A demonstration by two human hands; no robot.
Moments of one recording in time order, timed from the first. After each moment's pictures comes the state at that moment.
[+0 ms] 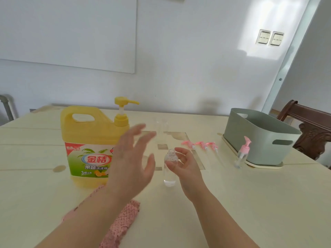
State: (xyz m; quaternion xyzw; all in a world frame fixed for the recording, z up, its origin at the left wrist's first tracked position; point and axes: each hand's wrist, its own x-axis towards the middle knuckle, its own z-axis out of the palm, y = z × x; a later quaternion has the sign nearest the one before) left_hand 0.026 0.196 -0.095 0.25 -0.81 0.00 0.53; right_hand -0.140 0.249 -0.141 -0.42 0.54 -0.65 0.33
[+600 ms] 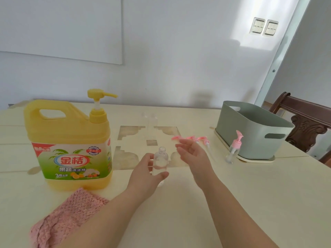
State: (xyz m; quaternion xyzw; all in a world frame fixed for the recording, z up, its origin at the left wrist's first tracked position) left_hand -0.050 0.191 -0.151 0.39 -0.72 -0.48 0.32; right_hand -0.202 0.252 -0.129 -0.39 0.60 -0.65 0.27
